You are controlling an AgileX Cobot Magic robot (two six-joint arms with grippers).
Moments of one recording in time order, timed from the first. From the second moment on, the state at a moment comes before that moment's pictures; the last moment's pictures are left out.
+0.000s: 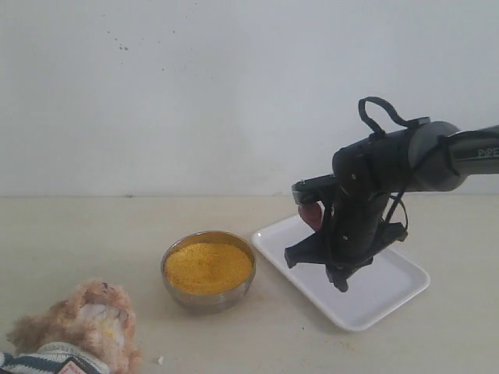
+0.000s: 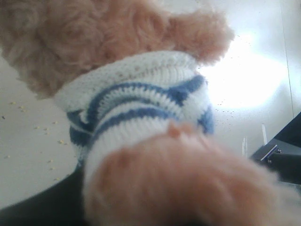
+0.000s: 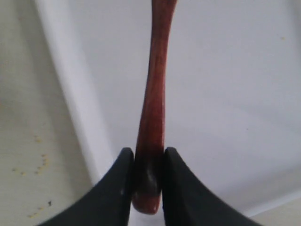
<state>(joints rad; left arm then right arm) 0.30 1.28 -0.41 -1.09 1.07 1.06 0.45 2.08 -1.48 -0.17 0.73 0.25</state>
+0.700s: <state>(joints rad) 0.30 1.28 -0.41 -1.09 1.07 1.06 0.41 2.12 -1.48 -0.11 0.70 0.23</state>
